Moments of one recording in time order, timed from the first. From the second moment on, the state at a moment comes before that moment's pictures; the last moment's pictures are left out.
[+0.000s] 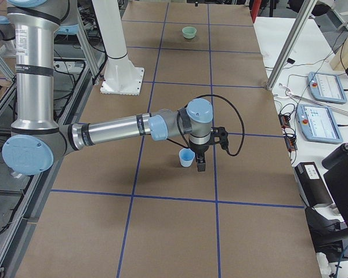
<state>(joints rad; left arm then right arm) -1.47 -1.49 -1.64 -1.81 -2.43 -0.21 1.44 -1.62 1.84 -1.58 2.30 0.11</state>
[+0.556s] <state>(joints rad) -1.51 -1.48 -1.67 -1.73 -2.33 -0.09 1.45 -1.65 1.85 -1.60 2.30 0.11</state>
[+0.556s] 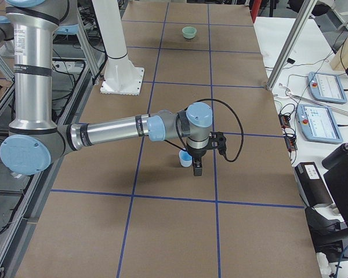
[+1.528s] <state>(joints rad) -1.52 -1.44 -1.66 -1.71 -2.36 -0.10 1.46 -1.75 1.86 -1.59 2.29 0.12</state>
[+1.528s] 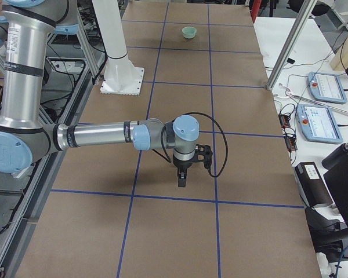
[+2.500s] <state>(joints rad) -1.52 -1.46 -1.69 -1.61 -2.36 -0.13 1.45 -1.73 1.83 -1.59 2.27 0.12</state>
